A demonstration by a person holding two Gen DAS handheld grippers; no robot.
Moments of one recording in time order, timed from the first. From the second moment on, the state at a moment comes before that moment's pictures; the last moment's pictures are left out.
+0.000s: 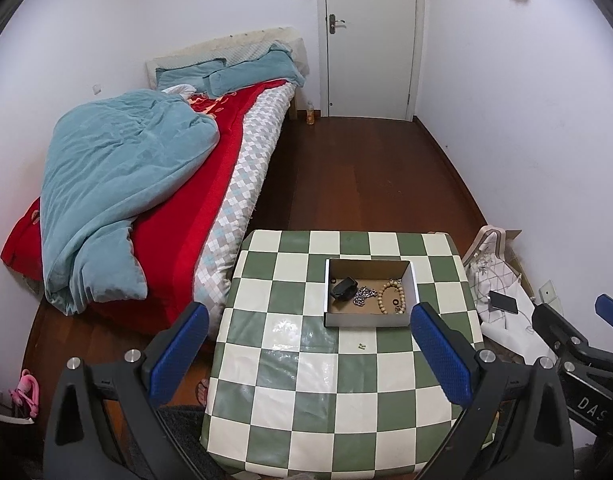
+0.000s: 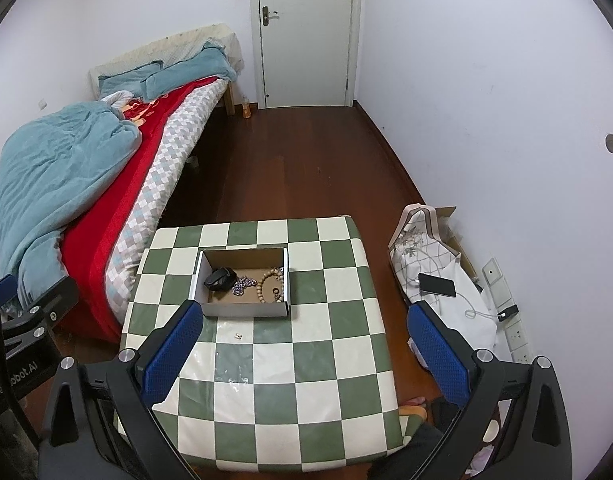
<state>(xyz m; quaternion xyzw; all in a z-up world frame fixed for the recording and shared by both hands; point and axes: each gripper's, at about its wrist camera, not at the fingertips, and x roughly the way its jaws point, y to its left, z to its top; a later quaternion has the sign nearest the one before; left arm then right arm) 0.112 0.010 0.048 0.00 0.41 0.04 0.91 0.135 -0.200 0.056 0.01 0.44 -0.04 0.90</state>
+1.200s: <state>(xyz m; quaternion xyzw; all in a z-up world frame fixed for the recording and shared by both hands) 0.104 0.013 0.053 0.01 0.40 0.05 0.92 0.137 -0.189 0.060 0.00 0.44 -0.03 0.90</state>
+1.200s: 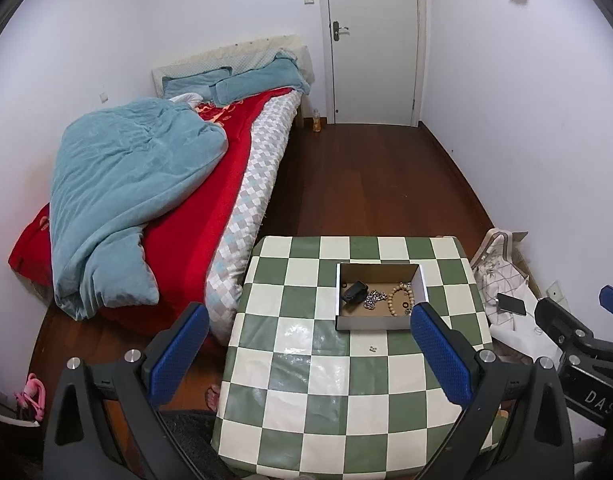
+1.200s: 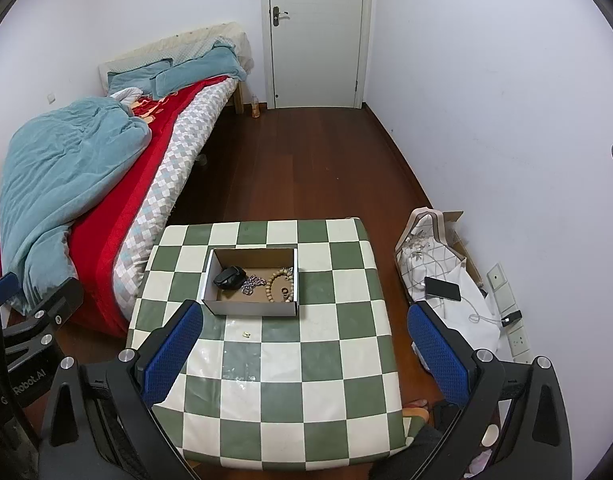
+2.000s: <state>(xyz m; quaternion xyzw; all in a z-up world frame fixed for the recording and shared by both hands) 0.102 0.008 0.062 0.01 0.39 0.05 0.92 0.137 -0.186 0.066 0.00 0.43 -0.03 0.90</state>
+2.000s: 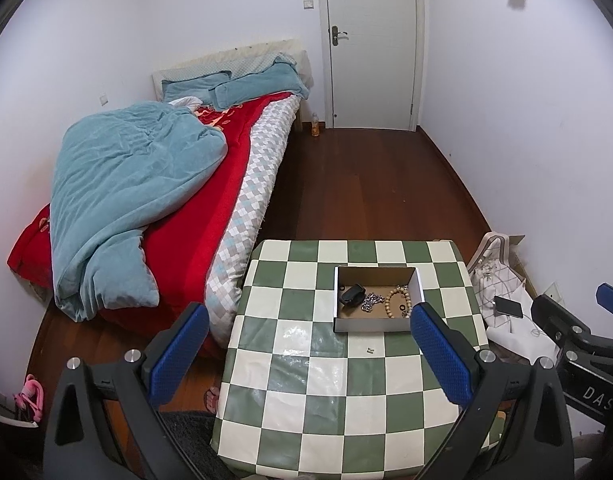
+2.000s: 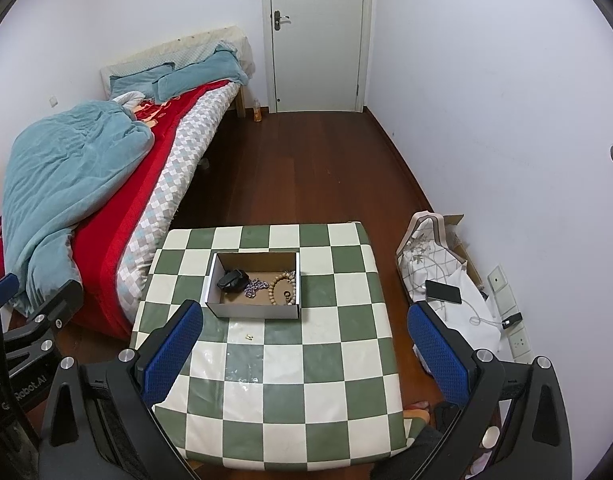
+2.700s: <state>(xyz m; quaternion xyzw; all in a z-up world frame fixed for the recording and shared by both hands) 0.100 0.009 0.065 0.00 0.39 0.05 0.92 0.139 -0.190 0.077 0.00 0.43 -0.03 0.90</state>
